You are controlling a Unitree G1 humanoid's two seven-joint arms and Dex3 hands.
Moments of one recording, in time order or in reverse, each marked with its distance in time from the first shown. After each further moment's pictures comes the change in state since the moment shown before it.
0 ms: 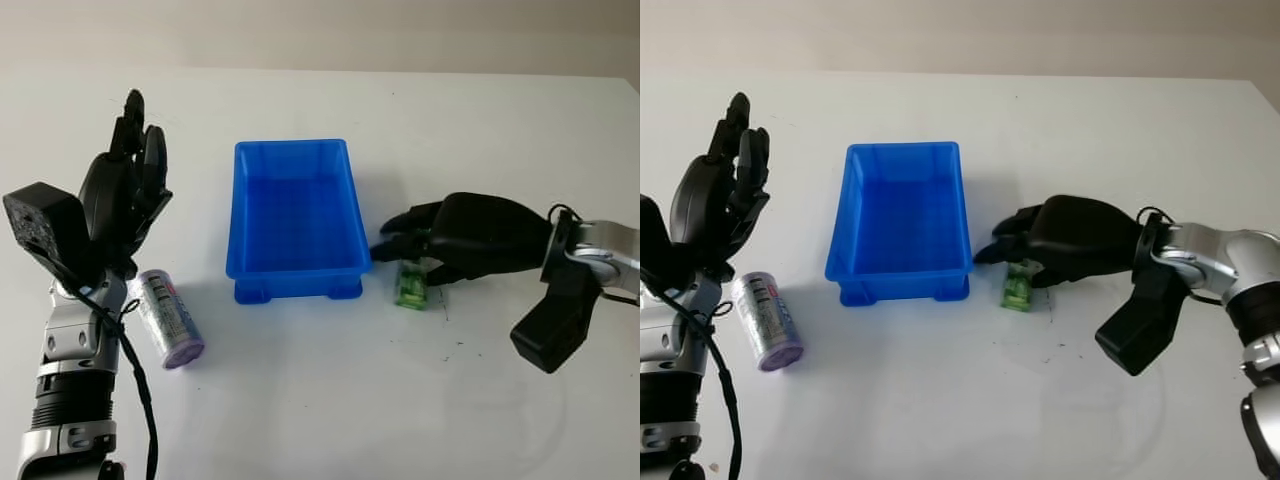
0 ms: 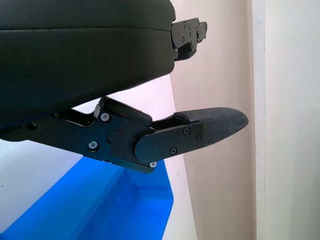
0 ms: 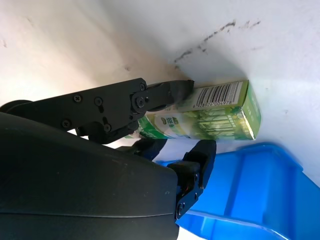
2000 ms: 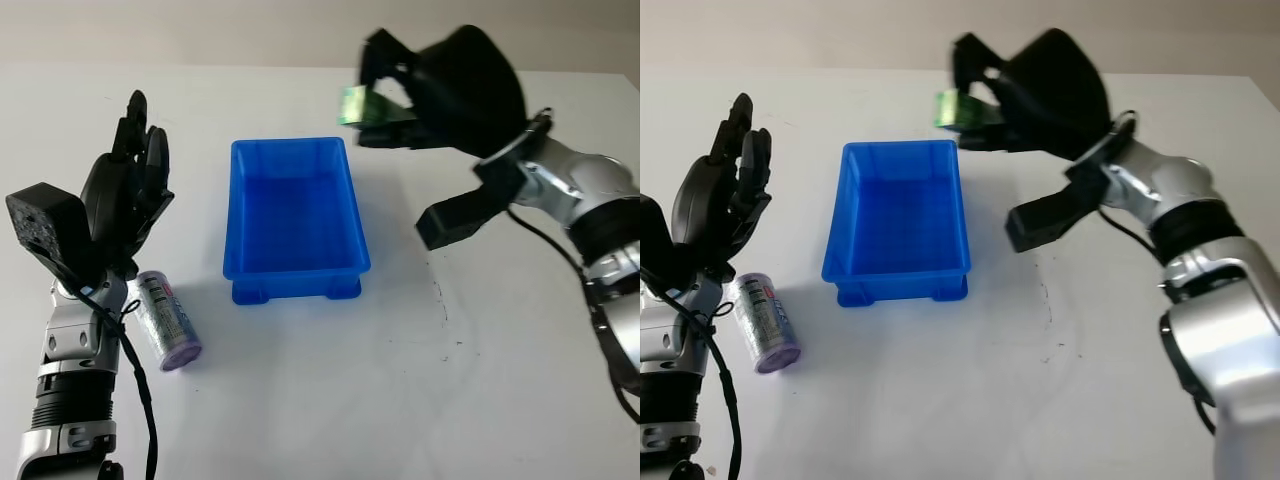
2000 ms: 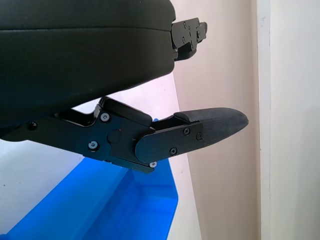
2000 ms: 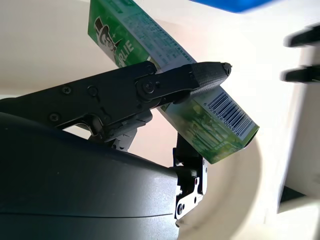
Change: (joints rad) left arm 0.000 0.000 -0.008 0.005 0.002 -0.007 0.010; right arm -0.319 0.276 0.034 0.116 0.168 0.282 -0.426
